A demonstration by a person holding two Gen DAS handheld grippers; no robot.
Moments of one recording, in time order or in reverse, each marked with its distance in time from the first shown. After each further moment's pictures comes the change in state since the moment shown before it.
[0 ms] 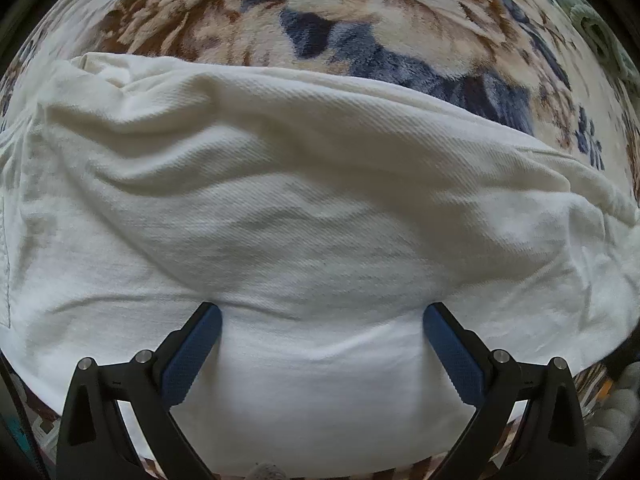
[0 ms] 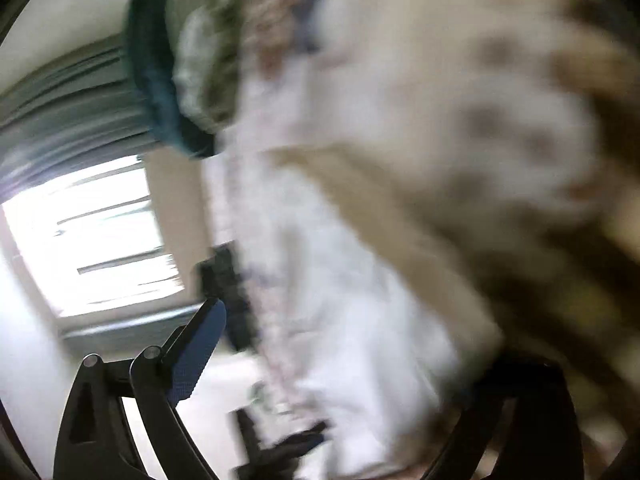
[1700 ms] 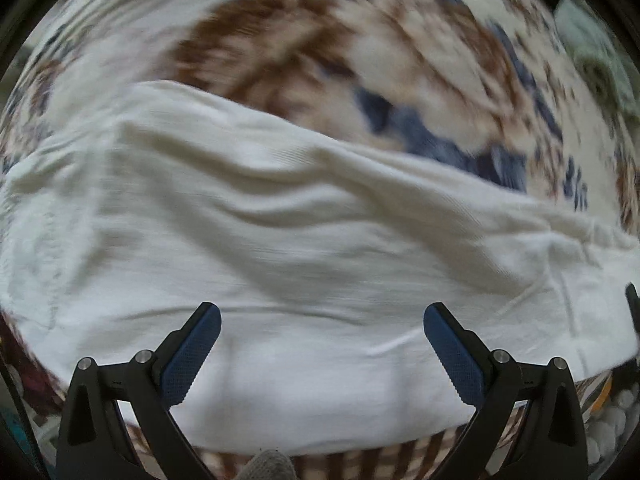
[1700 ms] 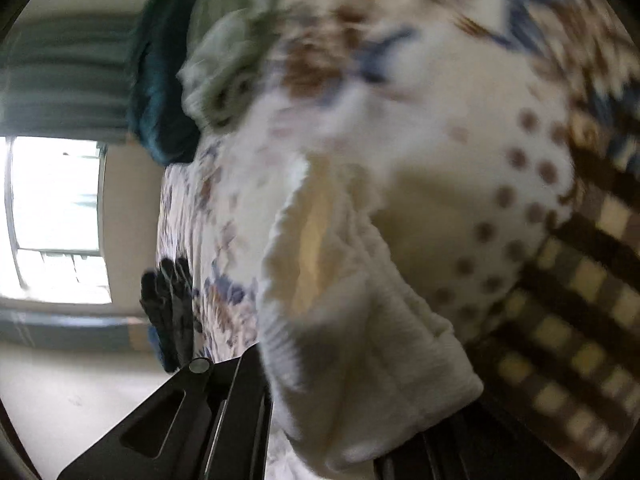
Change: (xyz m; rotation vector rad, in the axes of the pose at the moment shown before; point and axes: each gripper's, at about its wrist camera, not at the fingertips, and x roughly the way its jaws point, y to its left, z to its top) left arm -0.053 0.049 0.012 -0.072 -0.091 -0.007; right arm 0.000 0.054 -0.060 -0.214 -0.191 -0.344
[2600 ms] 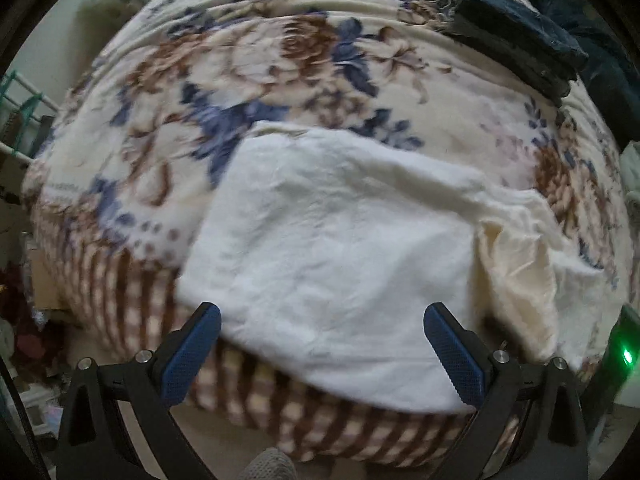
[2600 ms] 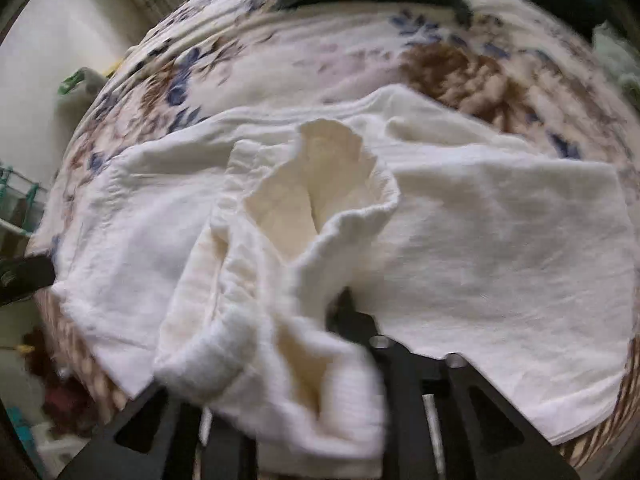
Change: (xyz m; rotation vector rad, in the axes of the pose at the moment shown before) left arm -0.076 0.328 -0.029 -0.214 -0.130 -0.001; right arm 0.225 0.244 -0.459 -1.037 0.481 -0.316
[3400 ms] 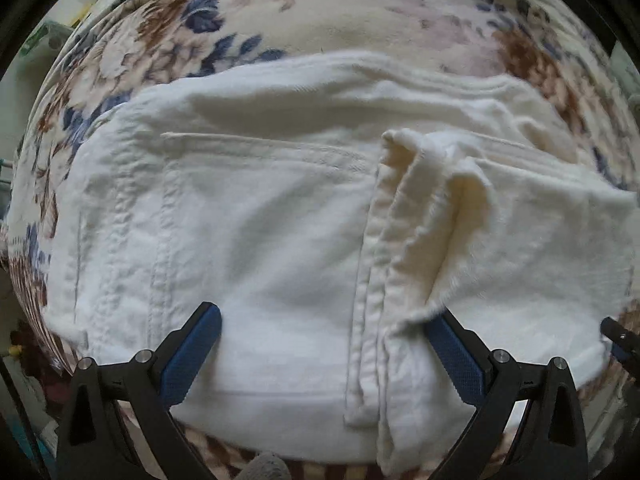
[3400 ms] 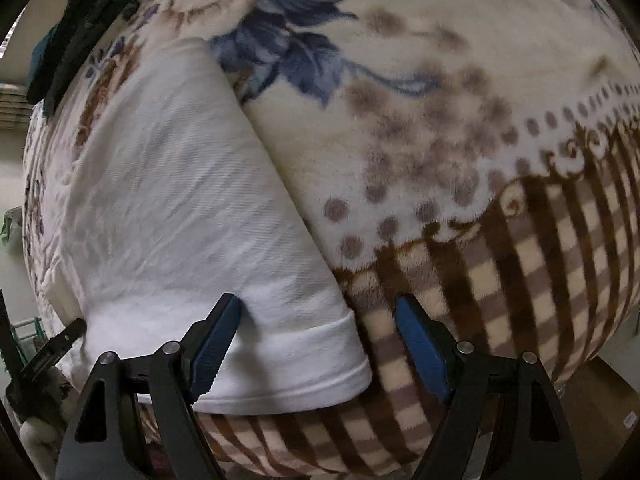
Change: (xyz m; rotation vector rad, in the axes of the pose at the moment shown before) left arm 0.068 -0.100 -0.022 0.215 0.099 0.059; right arm -0.051 -0.285 -0.061 0.540 0.185 -0.076
